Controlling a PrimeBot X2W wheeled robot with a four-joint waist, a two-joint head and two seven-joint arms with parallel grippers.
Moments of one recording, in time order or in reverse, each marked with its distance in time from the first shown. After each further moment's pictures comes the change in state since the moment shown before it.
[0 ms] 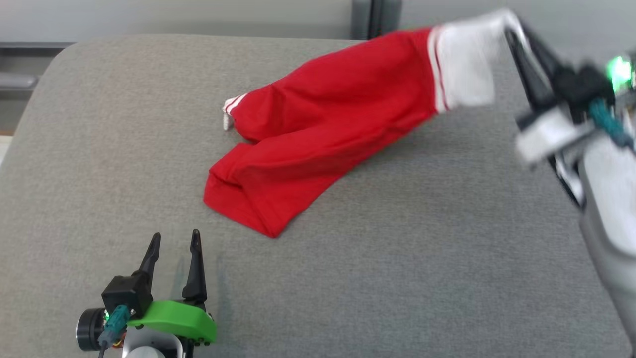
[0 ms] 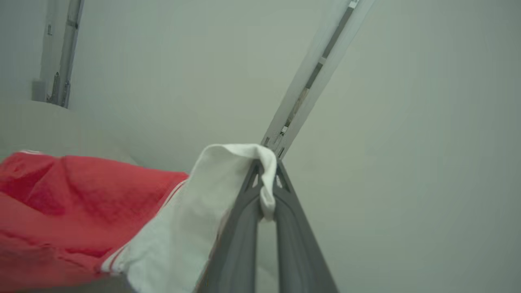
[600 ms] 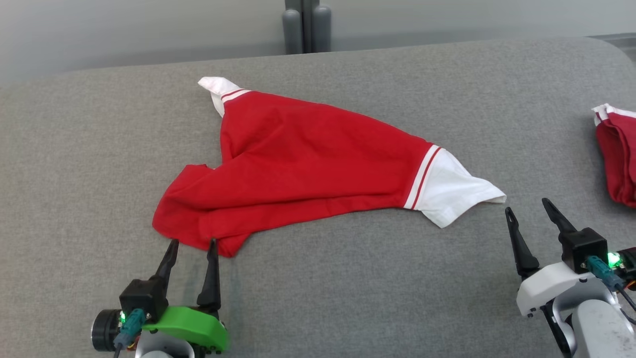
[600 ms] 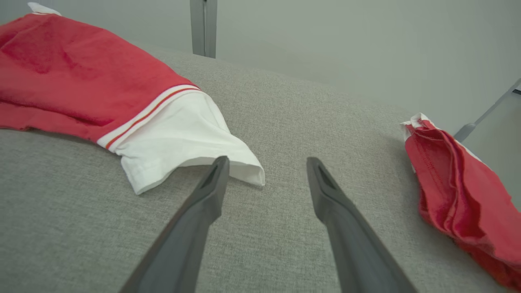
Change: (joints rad) left arm 0.011 0.000 -0.038 0.011 0.013 -0.027 0.000; right arm 0.543 0.178 -0.297 0.003 -0.015 0.000 0.001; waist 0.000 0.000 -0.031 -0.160
